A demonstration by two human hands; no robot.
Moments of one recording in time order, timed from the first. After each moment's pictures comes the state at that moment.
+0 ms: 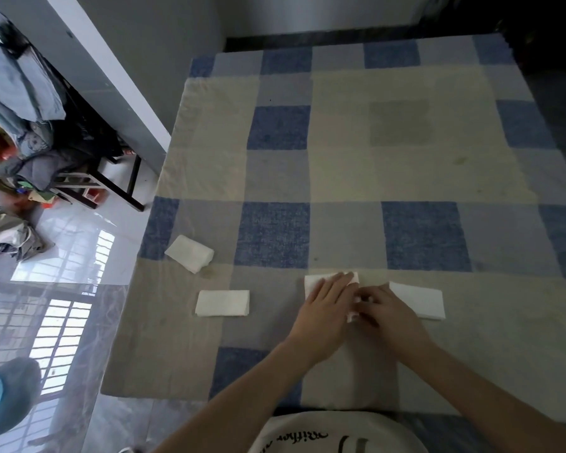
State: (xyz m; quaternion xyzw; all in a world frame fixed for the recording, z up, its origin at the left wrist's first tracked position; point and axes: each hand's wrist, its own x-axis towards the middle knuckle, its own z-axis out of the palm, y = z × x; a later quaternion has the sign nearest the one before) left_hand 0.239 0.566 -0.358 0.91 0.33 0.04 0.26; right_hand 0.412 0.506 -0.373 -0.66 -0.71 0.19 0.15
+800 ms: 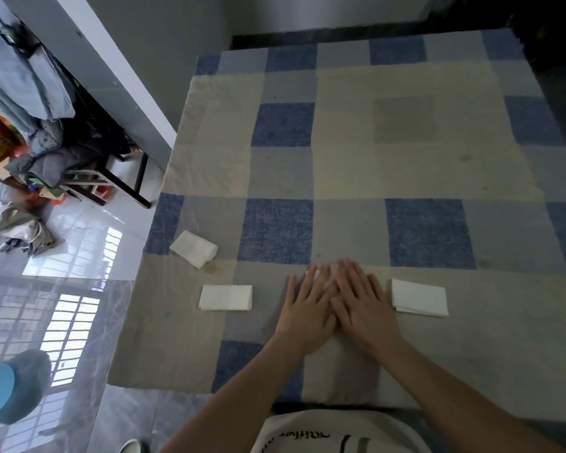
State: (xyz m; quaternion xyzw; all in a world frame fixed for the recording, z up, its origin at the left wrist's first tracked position) left_hand 0.218 0.570 -0.374 0.89 0.40 -0.11 0.18; right_hand 0.371 0.519 -0.393 -0.72 -0.67 0.16 0.04
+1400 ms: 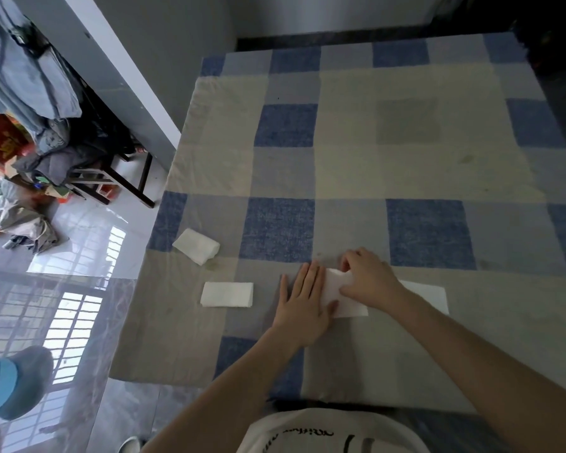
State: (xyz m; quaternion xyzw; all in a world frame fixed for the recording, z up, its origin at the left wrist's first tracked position) left_hand 0.215 0.573 -0.370 0.85 0.46 -0.11 0.23; right_hand 0.391 0.582 -0.336 -0.73 -0.61 0.31 -0.01
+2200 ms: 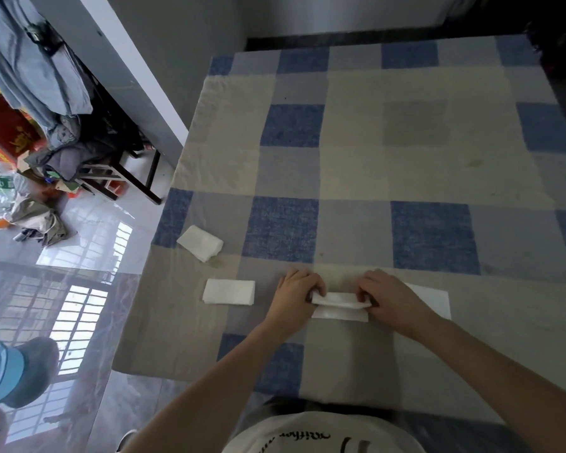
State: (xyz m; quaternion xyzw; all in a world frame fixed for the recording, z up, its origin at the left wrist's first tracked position) left_hand 0.203 0.593 -0.370 0.80 0.47 0.12 0.35; right_hand 0.429 0.540 -0.358 -0.59 -0.76 0.26 0.08
